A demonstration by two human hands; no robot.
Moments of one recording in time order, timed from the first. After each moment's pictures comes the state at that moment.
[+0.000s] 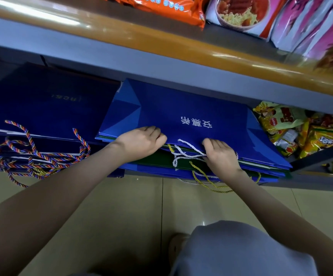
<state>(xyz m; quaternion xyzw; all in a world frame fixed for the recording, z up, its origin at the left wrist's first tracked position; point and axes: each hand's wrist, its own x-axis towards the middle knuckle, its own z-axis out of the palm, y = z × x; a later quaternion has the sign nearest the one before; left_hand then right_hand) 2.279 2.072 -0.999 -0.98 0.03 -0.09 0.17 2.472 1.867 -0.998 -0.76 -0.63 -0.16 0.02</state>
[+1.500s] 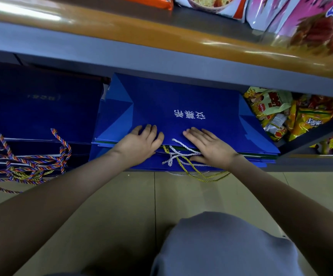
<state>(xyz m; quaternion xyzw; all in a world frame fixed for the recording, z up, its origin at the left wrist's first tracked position) 2.298 2.038 -1.028 -0.96 -0.02 -0.12 0.24 2.507 1.849 -0.998 -0.71 -0.70 0.02 -0.09</state>
